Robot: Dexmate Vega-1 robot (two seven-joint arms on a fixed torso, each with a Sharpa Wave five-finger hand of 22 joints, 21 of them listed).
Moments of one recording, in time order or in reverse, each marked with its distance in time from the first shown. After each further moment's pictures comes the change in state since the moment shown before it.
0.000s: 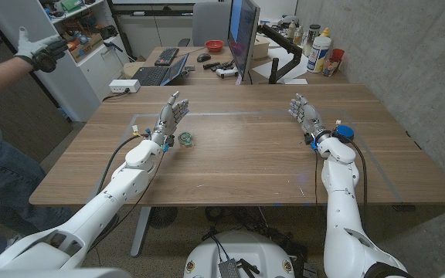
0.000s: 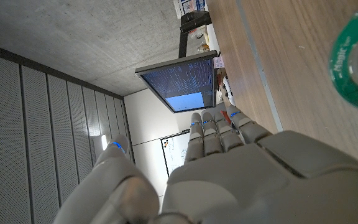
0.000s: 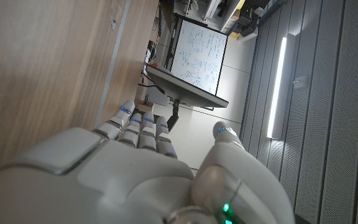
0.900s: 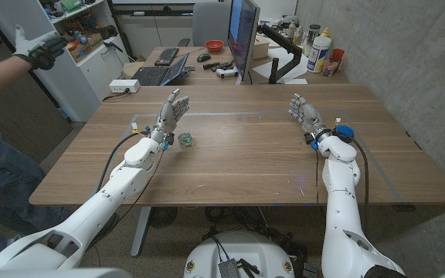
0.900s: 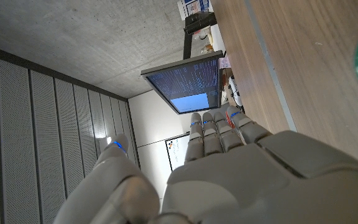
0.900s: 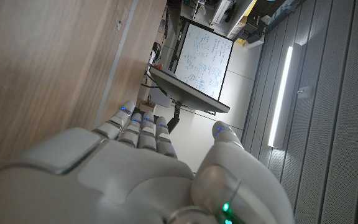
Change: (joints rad) left arm 0.008 0.016 -0.003 -0.039 0.007 0.003 0.004; left_hand 0.004 0.004 -0.004 -0.004 0.000 0.005 -0.005 -0.006 0.000 0.000 0.000 0.000 0.000 0.000 0.000 0.000 0.000 -0.004 0.003 0.000 0.005; right arm -0.022 0.013 -0.011 -0.071 -0.073 -0.034 -0.005; right_hand 0.005 0.005 0.000 -0.009 0.000 0.009 -0.017 0.000 0.005 0.004 -0.004 0.000 0.000 0.004 -0.004 0.000 0.000 0.000 0.000 -0.008 0.000
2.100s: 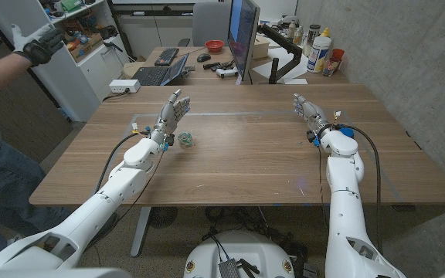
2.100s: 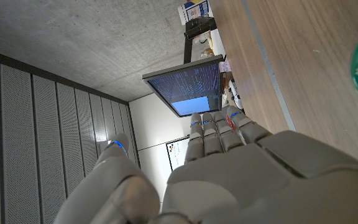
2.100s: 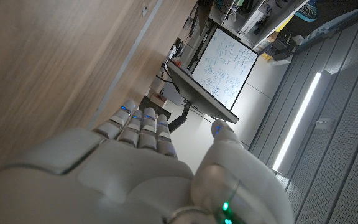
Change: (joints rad) left arm 0.015 0.014 0.001 -0.032 0.003 0.009 0.001; left_hand 0.004 0.004 -0.004 -0.004 0.004 0.000 0.000 -0.007 0.005 0.000 0.000 0.000 0.000 0.000 0.000 0.000 0.000 -0.004 -0.004 0.000 0.000; right arm -0.048 -0.029 -0.083 -0.145 -0.172 -0.097 -0.092; right_hand 0.028 0.004 0.008 -0.020 0.010 0.020 -0.019 0.000 0.000 0.025 -0.014 0.006 0.000 0.014 -0.014 0.000 -0.002 0.014 0.000 -0.014 0.000
